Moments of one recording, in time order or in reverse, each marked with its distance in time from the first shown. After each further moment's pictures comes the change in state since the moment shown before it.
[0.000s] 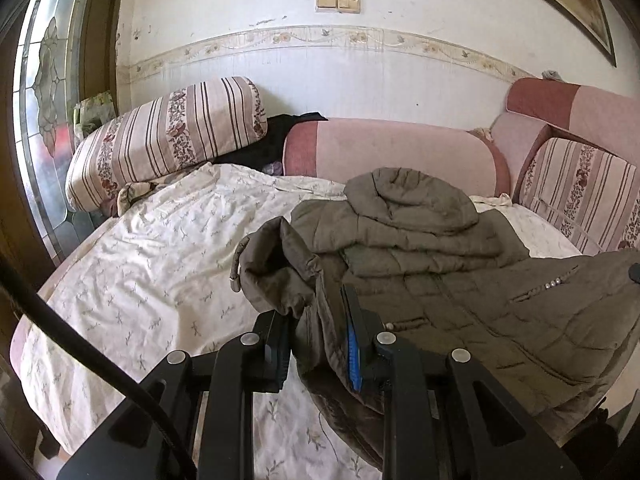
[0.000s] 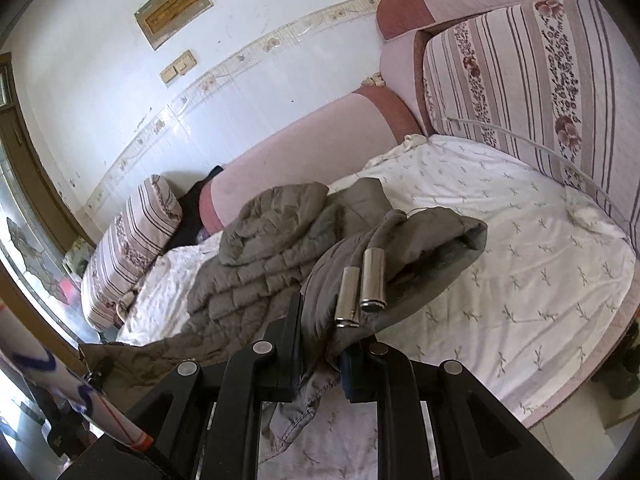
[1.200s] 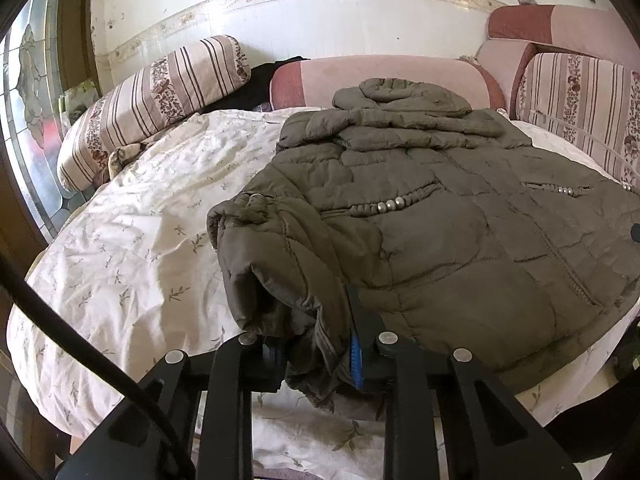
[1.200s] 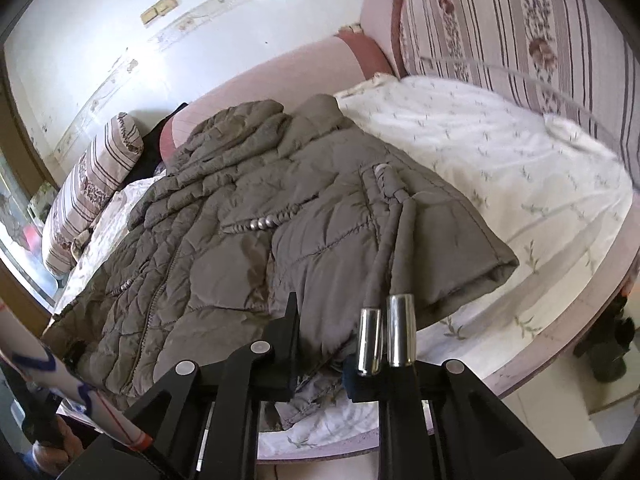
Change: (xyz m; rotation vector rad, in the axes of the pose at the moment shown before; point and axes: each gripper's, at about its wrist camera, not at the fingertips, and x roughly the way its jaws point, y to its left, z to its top) left arm 0.028 -0.005 -0.134 0.139 0.111 0.025; right arm 0.036 -0.058 -0.112 -0.073 0.122 -0.129
